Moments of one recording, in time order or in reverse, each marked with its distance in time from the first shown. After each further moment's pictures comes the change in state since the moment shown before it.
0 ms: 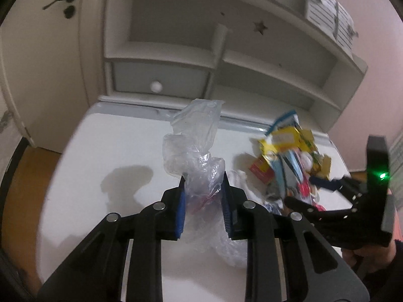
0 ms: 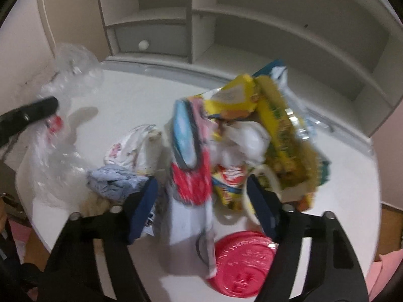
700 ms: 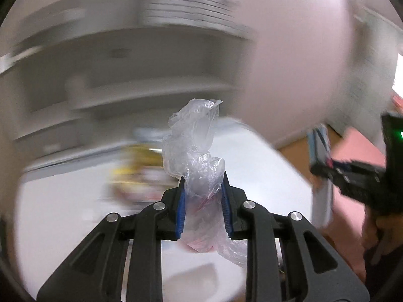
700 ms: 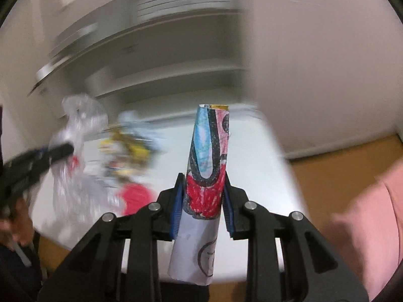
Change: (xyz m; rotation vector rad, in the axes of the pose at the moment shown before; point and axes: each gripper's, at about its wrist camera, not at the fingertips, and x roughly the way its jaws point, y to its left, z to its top) left arm -0.040 -0.241 -0.034 0.437 -0.028 -0.338; right arm -0.204 -0.183 -0.171 0.476 -0.275 -0.197
